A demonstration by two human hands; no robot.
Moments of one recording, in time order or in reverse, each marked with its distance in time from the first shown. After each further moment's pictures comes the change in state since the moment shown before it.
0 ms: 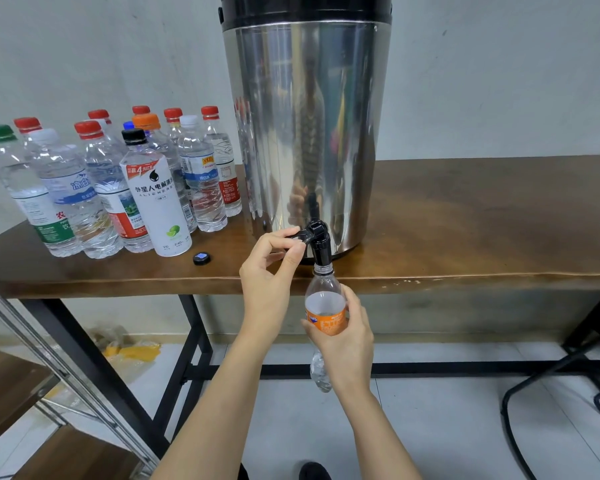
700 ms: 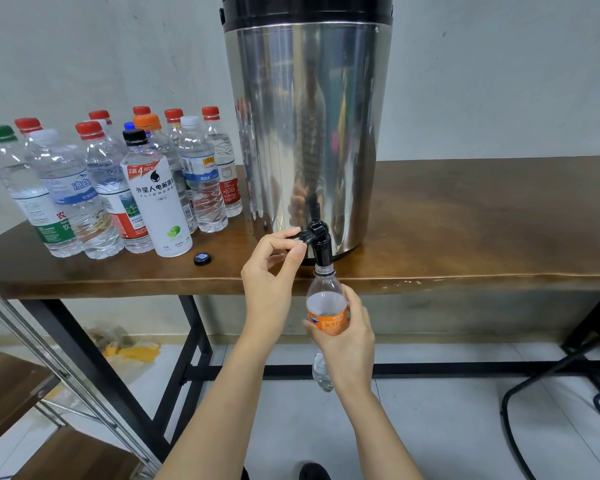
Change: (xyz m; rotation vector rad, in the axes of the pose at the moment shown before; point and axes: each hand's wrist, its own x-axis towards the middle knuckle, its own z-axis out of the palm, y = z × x) left_hand -0.001 -0.002 0.001 -0.019 0.011 -0.014; right_hand 0.001 -0.001 -0.002 -0.008 -0.005 -0.019
